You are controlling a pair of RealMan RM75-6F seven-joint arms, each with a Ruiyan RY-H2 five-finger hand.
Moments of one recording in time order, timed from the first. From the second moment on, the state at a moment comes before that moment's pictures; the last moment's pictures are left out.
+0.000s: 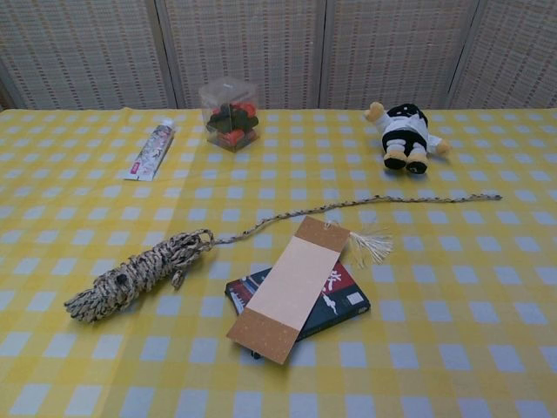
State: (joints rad) left arm -0.09 -1.13 -0.05 -1.64 1.46 1.47 0.15; right arm 0.08 -1.12 0.07 -1.61 -1.49 1.48 -0.12
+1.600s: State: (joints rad) left arm -0.43 -1.41 -0.06 -1.62 1.59 1.16 0.23; right arm 0.06 -1.06 0.11 -1.64 -1.45 1.54 -0.12
